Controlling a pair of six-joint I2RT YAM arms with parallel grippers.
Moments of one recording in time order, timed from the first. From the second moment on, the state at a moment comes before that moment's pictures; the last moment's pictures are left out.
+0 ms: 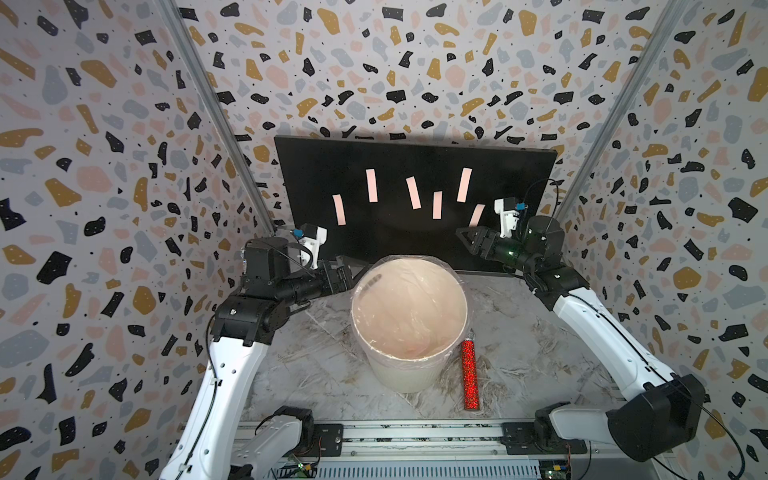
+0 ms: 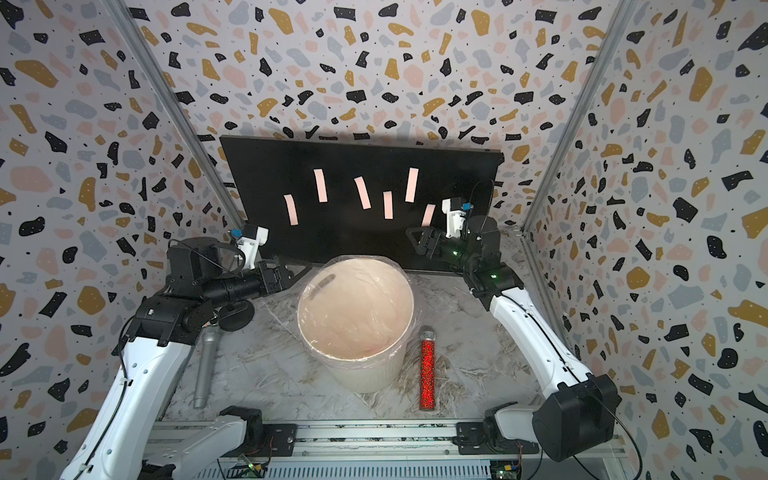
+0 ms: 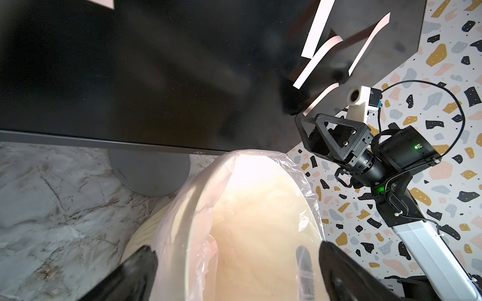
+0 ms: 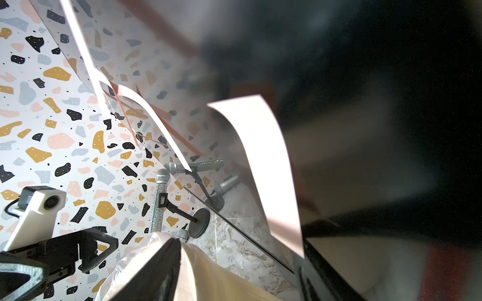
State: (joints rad) left arm -0.15 1.01 1.30 -0.78 0.66 -0.50; right arm 0.33 1.31 1.23 -0.09 -0.50 0.58
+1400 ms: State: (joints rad) left arm -0.15 1.01 1.30 -0.79 0.66 -0.50; right arm 0.33 1.30 1.23 -0.11 -0.39 0.59
